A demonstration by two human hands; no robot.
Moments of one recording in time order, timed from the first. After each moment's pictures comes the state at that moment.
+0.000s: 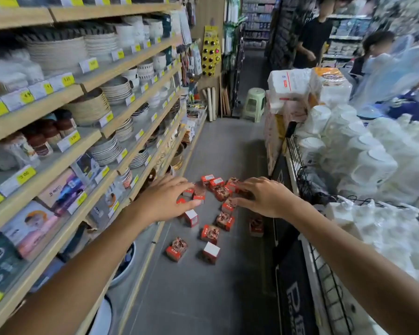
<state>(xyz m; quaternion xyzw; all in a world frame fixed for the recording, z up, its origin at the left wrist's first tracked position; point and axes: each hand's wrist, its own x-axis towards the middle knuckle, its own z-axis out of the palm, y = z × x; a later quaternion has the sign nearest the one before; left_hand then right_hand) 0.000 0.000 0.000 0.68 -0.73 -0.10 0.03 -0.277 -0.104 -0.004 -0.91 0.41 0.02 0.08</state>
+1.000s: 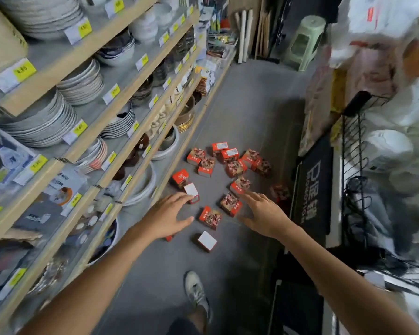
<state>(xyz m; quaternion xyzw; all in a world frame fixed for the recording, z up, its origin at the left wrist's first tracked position) 0.040 -0.284 -0.239 0.73 -0.63 -0.28 0.07 -0.226 -0.427 -0.226 -0.87 0.40 0.13 0.25</state>
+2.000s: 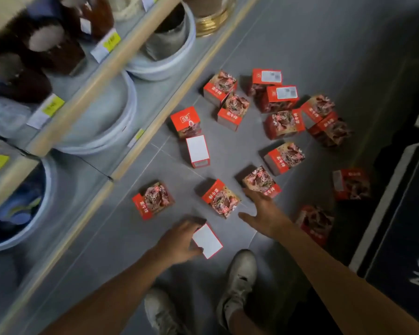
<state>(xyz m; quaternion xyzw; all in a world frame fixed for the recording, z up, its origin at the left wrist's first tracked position) 0.044 -0.388 -0.801 0.76 -0.44 -0.48 0.02 -0.122 -0.608 -0.761 -0.79 0.40 0.24 0.39</state>
